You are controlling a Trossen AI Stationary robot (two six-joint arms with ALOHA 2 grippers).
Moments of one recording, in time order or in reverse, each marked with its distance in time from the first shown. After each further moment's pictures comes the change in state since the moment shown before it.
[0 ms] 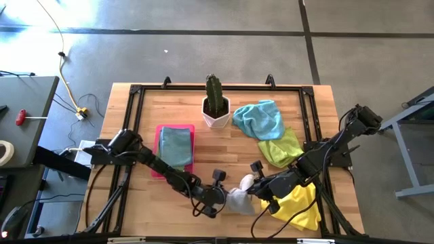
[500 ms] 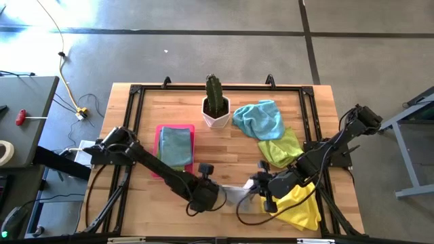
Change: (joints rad) left arm -0.028 -0.073 0.256 -0.898 -0.028 -0.231; right arm -0.003 0.000 0.000 -0.093 -0.044 0.543
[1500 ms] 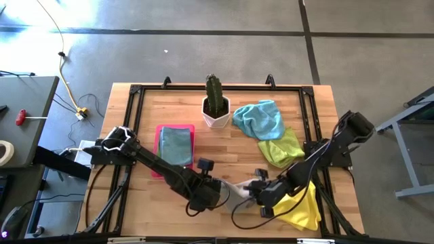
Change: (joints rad) left arm 0.006 0.000 0.284 -0.331 0.023 -0.050; right arm 0.020 0.155 -0.049 0.033 -0.060 0.040
